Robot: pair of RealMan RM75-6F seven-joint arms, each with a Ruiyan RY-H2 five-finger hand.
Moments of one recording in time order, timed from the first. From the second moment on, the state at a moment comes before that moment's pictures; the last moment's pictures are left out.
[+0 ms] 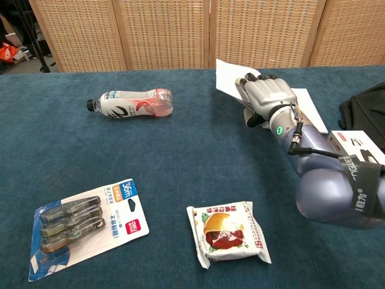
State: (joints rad) left arm -0.19 -1.18 0.02 -1.40 1.58 1.39 -0.26; right arm 0.96 -2.18 0.44 -0.55 -1.04 1.04 -0.48
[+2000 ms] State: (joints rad) left arm -0.16 -1.17 0.03 -1.45 1.61 1.46 -0.20; right arm 0.38 -1.41 0.07 -1.42 -1.44 1.52 -0.36
